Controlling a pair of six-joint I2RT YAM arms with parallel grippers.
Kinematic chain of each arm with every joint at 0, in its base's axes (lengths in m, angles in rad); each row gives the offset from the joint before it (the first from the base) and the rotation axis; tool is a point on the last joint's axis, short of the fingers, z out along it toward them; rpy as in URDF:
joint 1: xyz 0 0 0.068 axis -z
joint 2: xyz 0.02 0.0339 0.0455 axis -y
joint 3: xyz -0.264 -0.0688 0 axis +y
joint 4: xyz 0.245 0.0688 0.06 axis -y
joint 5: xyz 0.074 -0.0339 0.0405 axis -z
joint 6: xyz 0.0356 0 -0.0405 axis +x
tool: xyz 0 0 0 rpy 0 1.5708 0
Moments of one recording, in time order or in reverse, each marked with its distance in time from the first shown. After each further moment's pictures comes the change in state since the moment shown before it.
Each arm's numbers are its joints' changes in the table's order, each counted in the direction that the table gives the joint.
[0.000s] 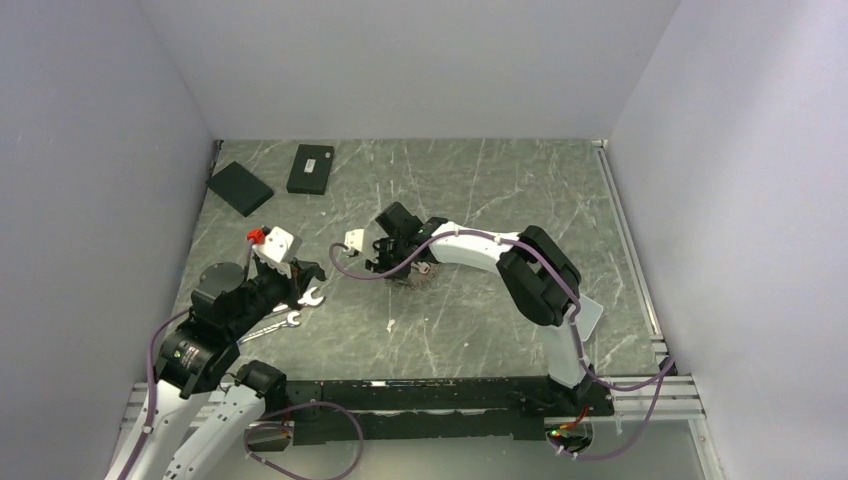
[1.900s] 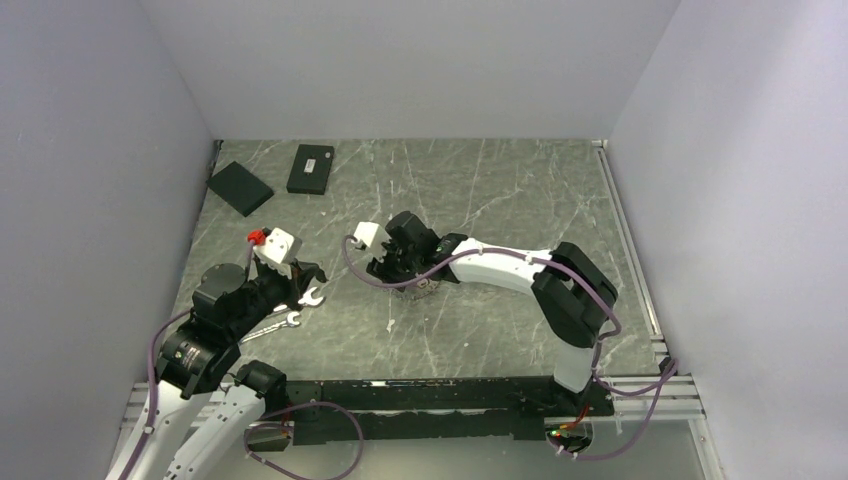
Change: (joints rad) left arm 0.000 0.008 0.013 0.000 -0.007 0.000; right arm -0.062 0.235 0.229 0.228 0.151 0.287
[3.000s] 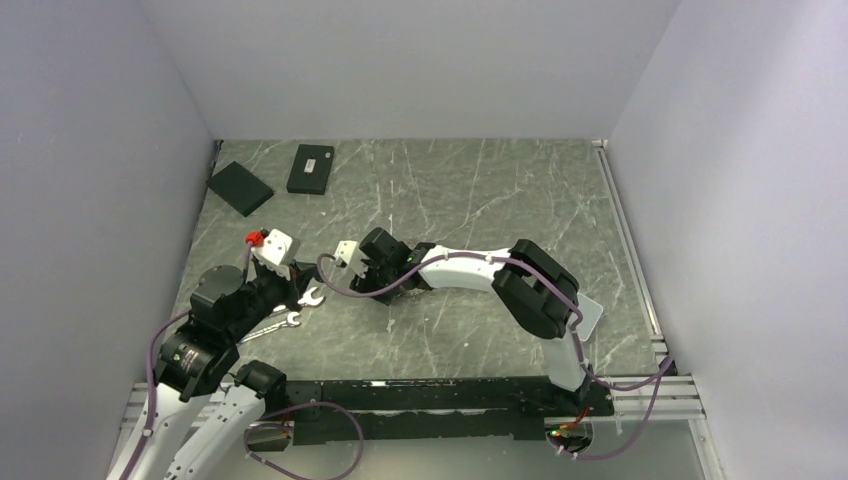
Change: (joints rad) left arm 0.000 0.013 0.000 0.000 0.000 0.000; right arm -0.076 -0.193 -0.119 -0.096 0.078 0.035
